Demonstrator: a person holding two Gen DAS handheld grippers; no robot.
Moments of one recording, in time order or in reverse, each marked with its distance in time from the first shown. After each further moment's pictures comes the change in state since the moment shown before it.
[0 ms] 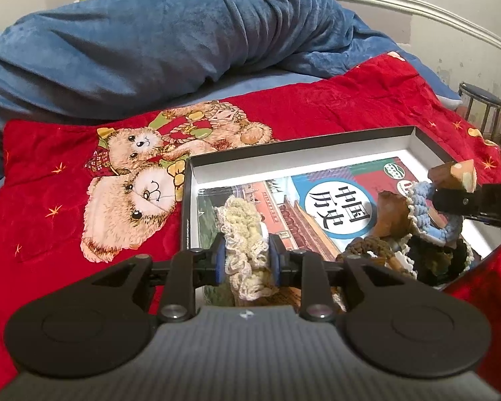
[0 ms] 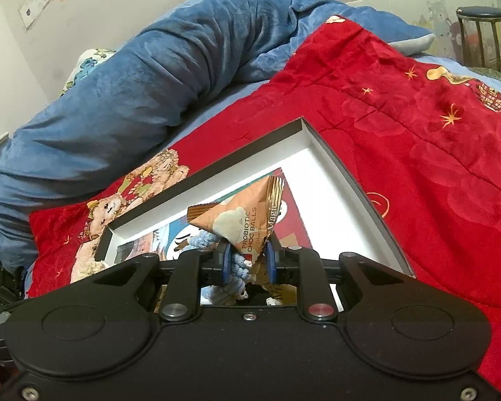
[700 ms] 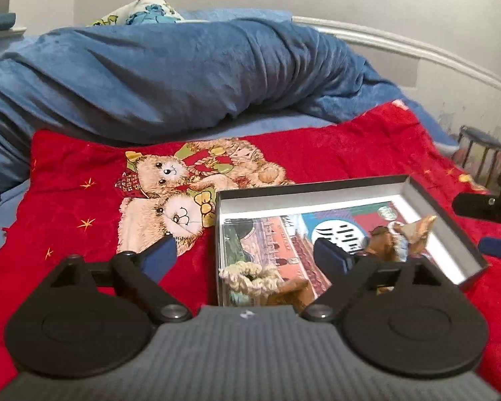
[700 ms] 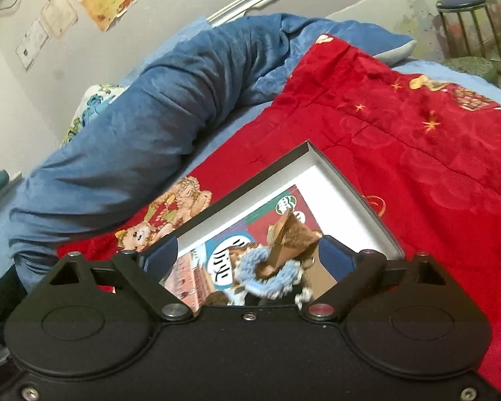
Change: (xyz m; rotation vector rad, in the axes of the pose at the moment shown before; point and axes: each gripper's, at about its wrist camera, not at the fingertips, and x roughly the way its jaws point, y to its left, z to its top) left arm -0.061 0.027 0.002 -0.084 -0.120 -0.014; right arm -0.076 0.025 0.002 0.095 -0.071 0.001
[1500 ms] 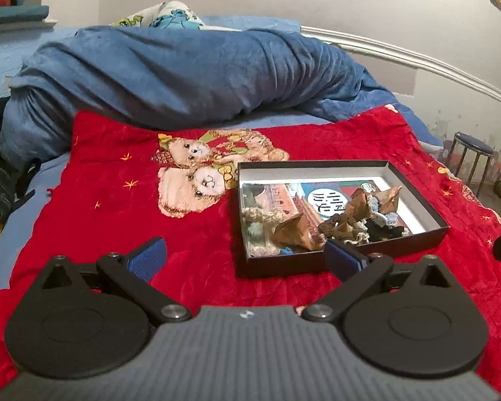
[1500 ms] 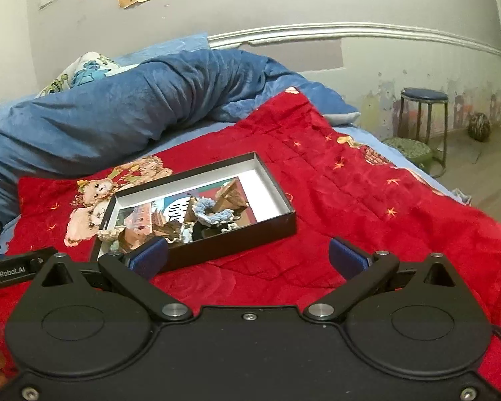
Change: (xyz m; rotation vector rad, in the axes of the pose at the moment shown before) left arm -0.100 0.015 -0.043 -0.044 0.003 0.023; right arm -0.151 0.036 -0.076 -0.272 -0.088 -0.253
